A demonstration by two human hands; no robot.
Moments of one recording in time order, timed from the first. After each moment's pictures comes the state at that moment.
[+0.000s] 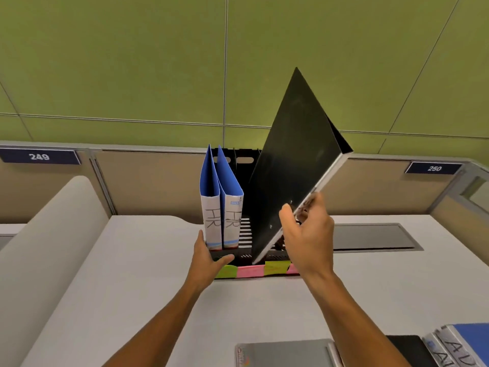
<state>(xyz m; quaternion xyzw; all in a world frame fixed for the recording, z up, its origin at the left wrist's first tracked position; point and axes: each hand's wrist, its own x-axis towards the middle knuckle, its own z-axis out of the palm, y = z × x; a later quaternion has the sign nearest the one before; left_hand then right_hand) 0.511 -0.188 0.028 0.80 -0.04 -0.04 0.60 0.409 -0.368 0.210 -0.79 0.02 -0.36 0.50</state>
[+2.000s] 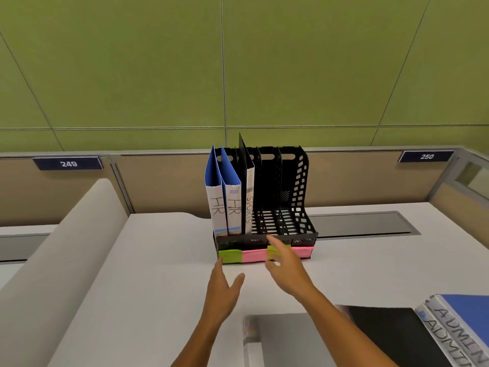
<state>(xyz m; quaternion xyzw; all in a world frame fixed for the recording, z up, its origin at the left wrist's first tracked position) 0.383 -0.203 0.025 0.83 0.02 -0.04 0.56 0.369 -0.382 0.094 -0.87 0.07 0.01 0.48</state>
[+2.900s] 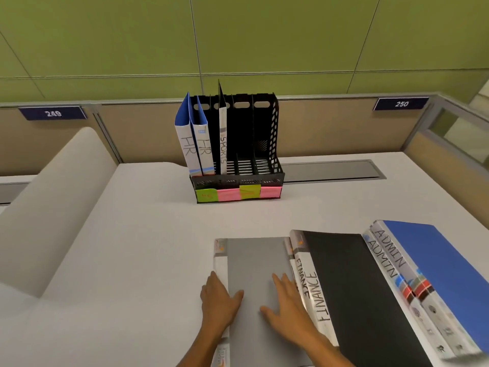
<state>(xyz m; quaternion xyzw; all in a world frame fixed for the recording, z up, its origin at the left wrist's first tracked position) 0.183 -0.255 -0.029 0.90 0.11 -0.16 0.39 0.131 -0.442 -0.043 -0.92 0.10 0.16 0.33</state>
